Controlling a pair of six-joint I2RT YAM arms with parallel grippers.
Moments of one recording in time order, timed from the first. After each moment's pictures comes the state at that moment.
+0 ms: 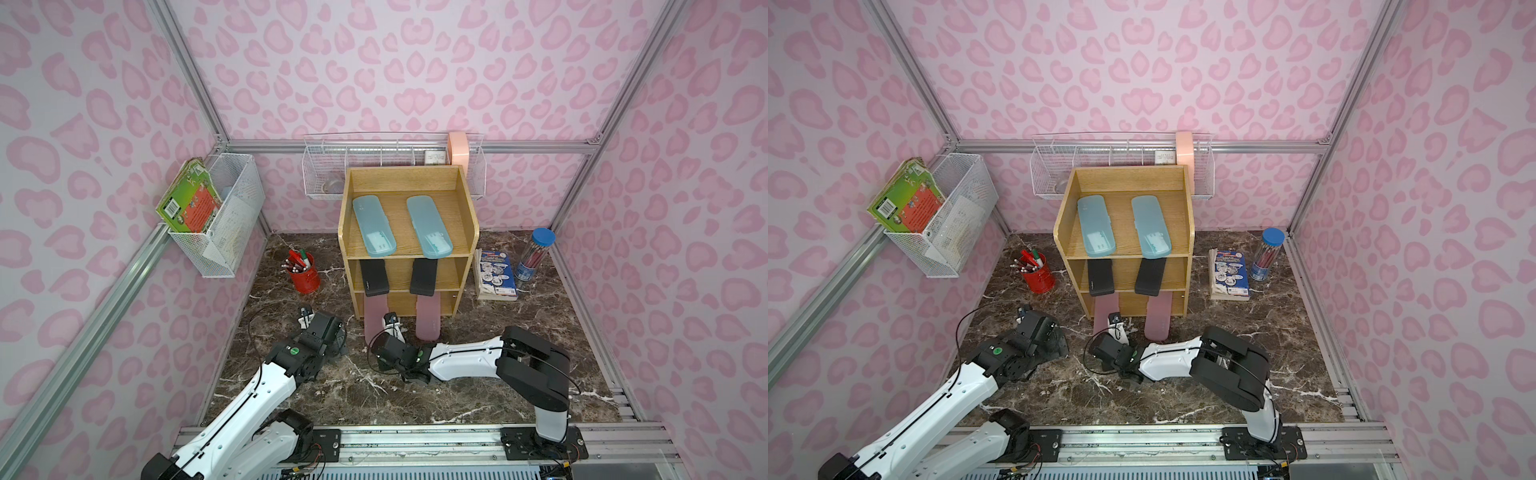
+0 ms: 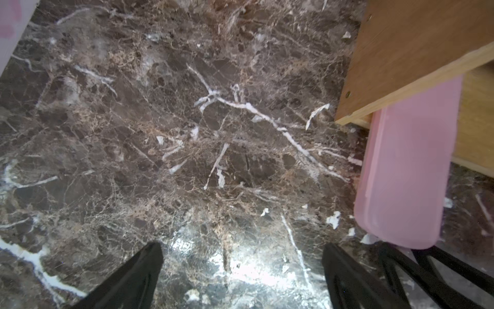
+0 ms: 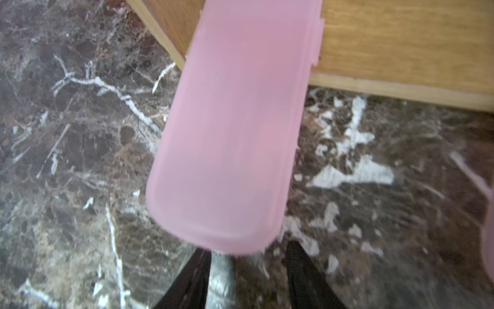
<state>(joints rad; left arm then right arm) -0.47 0.92 0.69 -0.86 -0.36 -0.78 1.20 1.95 1.10 -0.01 0.39 0.77</state>
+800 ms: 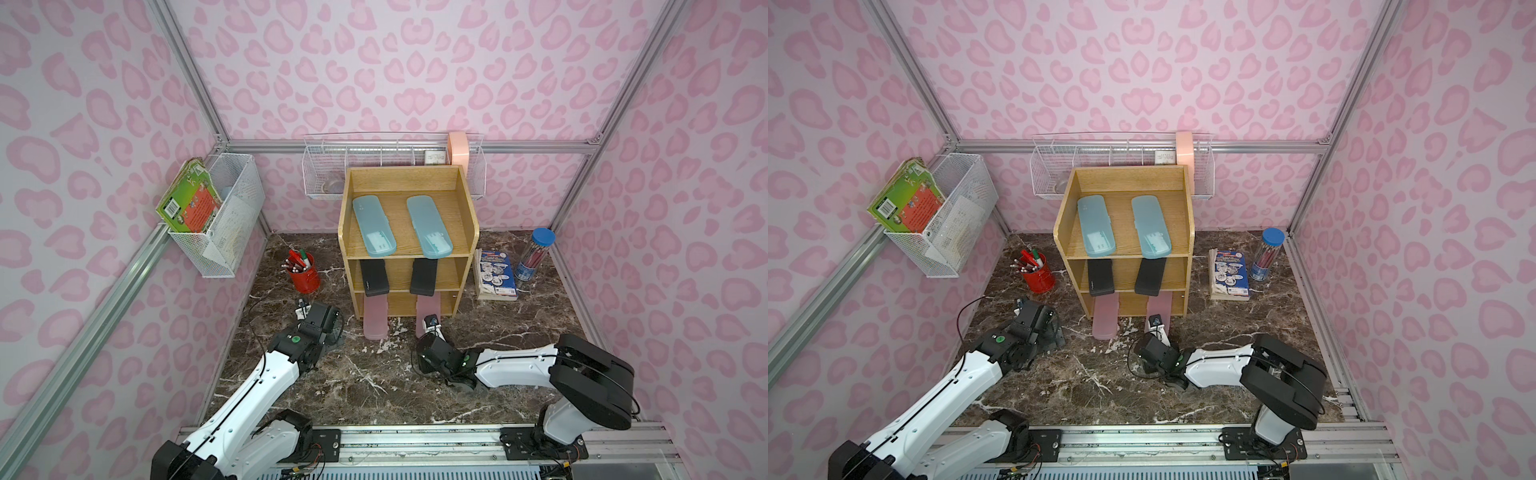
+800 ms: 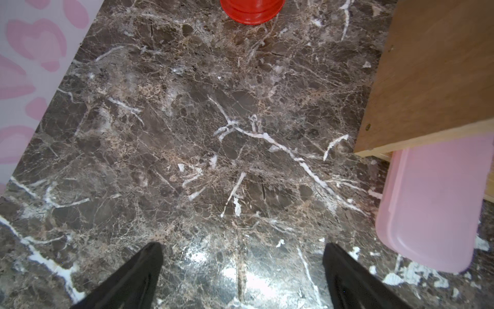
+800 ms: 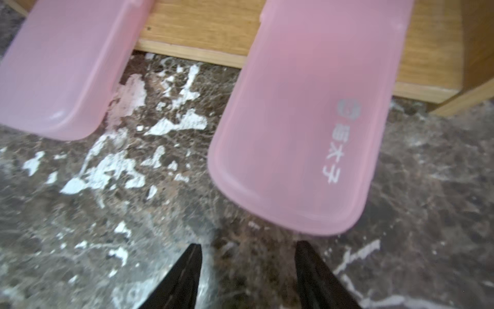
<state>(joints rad) -0.35 1.00 0.72 -0.82 -0.41 -0.69 1.07 1.64 0.69 0.04 0.40 0.63</state>
